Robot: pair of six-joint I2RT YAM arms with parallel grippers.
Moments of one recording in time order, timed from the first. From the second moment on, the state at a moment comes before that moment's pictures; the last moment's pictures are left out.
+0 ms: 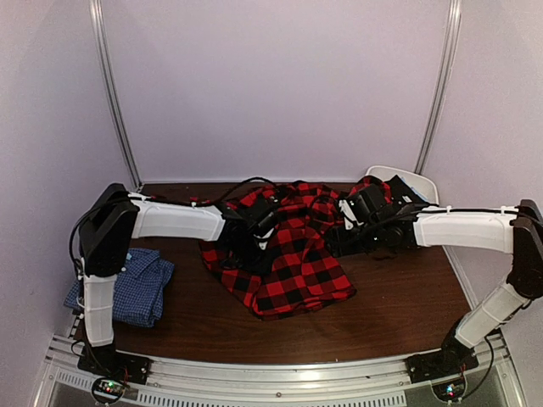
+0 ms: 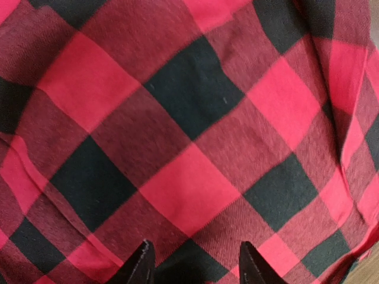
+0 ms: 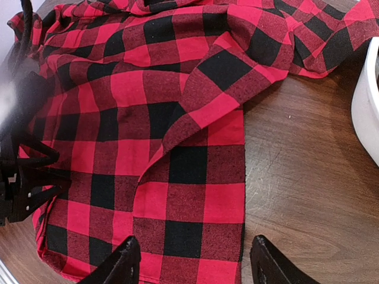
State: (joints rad) left arm -0.90 2.08 1.50 -0.61 -0.06 -0.47; right arm 0.70 1.51 0.98 -0.31 0.09 0.40
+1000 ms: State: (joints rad) left arm -0.91 1.45 0.85 -0.72 0.02 -0.70; right arm 0.84 1.65 0.94 -0.24 0.09 0.42
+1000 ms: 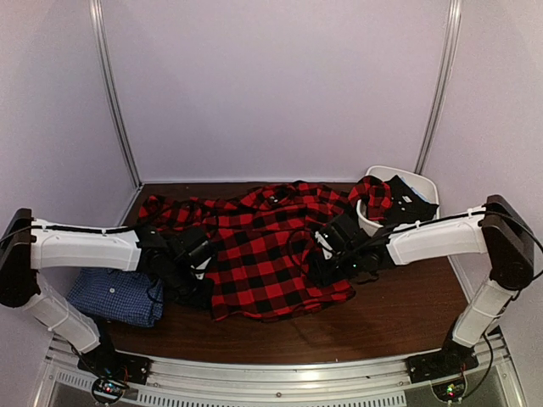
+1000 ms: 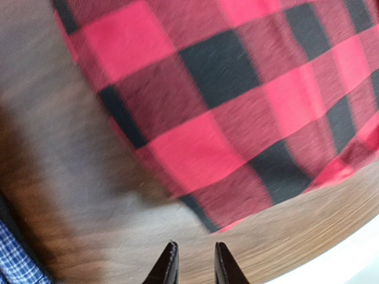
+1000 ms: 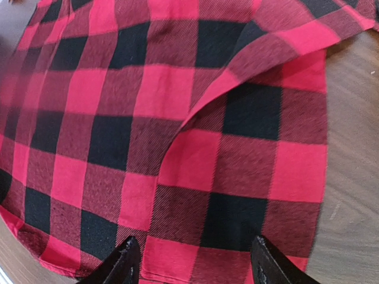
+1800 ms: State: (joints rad) left arm -0.91 1.66 0.87 -0.43 0.10 -0.72; right arm 1.00 1.78 0.98 -0.27 0.21 0.43
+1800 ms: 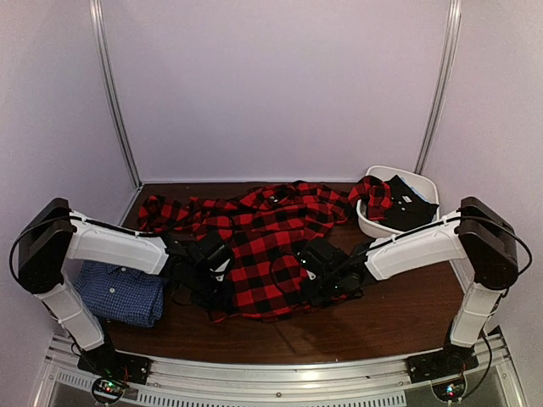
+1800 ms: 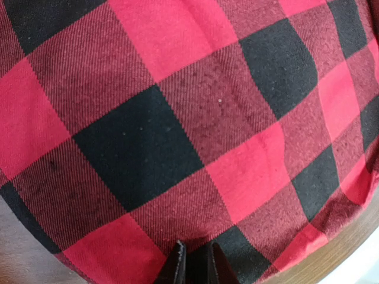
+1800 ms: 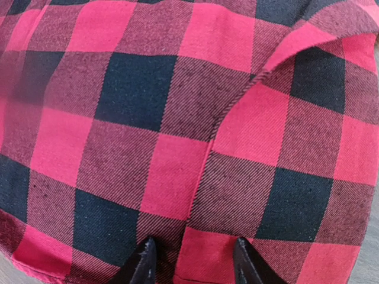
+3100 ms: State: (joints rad) left arm -0.91 1.50 0.69 -0.43 0.20 -0.66; right arm 0.90 1.45 0.75 -0.64 0.32 0.61
